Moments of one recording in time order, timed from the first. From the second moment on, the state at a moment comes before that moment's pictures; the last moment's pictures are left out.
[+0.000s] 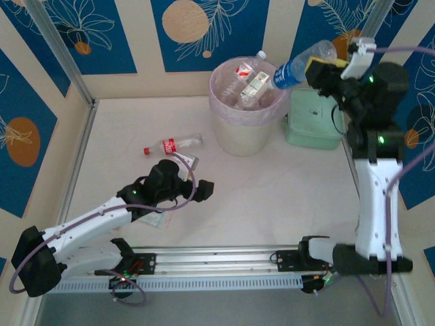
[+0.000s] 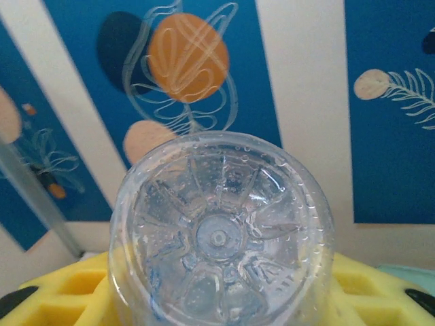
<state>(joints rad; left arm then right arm) -0.82 1.04 0.71 -0.23 0.03 -0.39 -0.02 1.30 1.81 -0.57 -0.30 0.24</state>
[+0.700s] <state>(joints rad) -0.82 1.02 0.70 -0.31 -0.01 -0.41 0.07 1.77 1.93 -0.68 -0.37 0.25</state>
